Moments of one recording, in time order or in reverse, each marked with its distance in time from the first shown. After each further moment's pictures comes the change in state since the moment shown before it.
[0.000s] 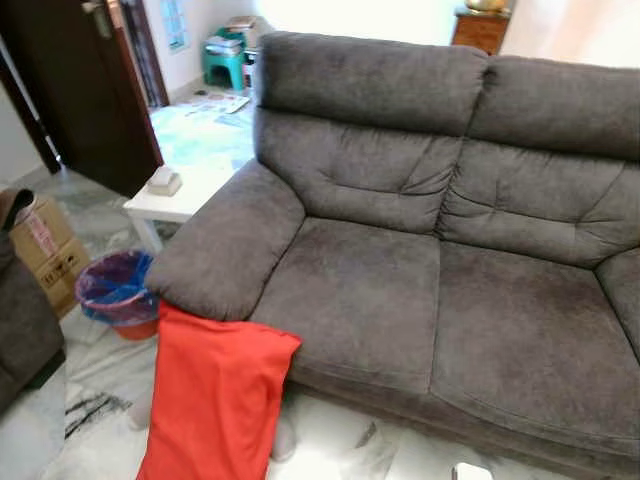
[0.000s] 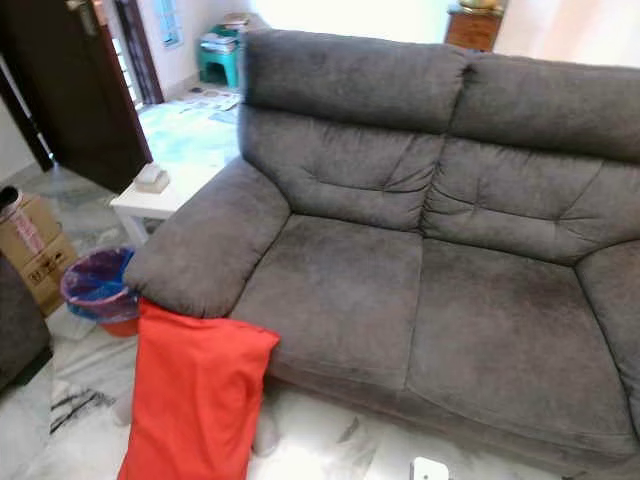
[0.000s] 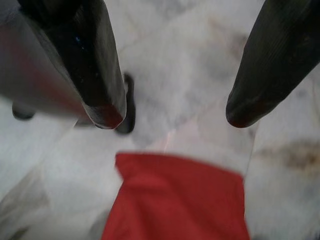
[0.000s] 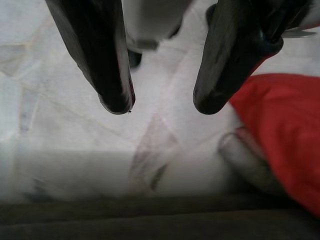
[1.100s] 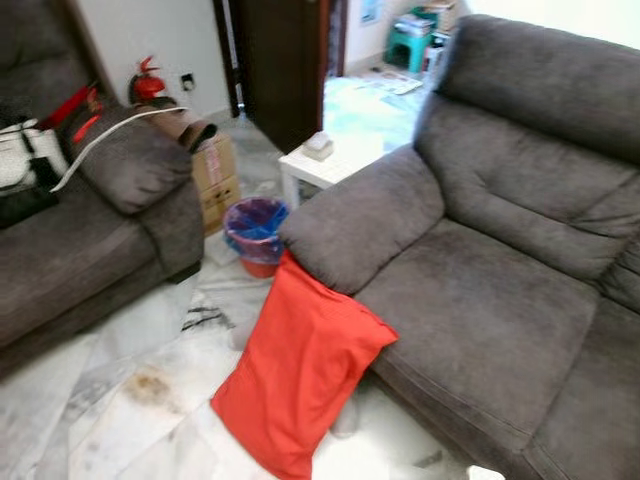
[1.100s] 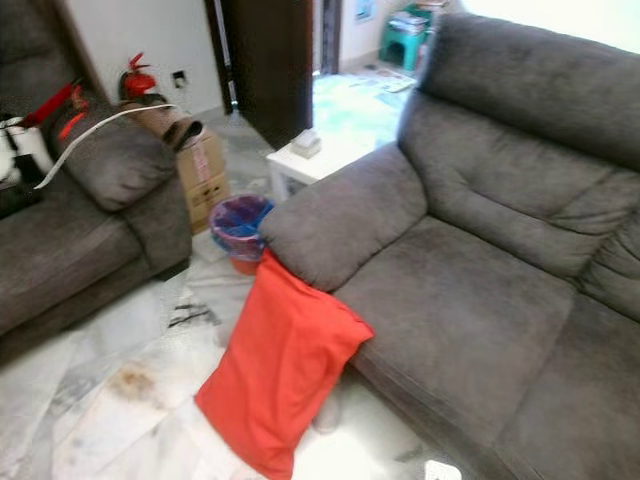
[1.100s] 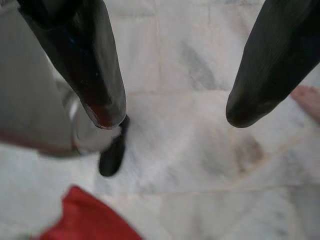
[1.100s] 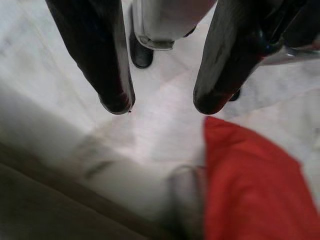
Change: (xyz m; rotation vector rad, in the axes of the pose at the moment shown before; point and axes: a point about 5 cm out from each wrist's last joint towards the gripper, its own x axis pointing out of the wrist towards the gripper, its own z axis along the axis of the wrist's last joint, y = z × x) left arm -0.001 0.002 -0.005 0.003 0.012 0.004; right arm 0.000 -0.005 0.003 -0.011 -0.005 -0.014
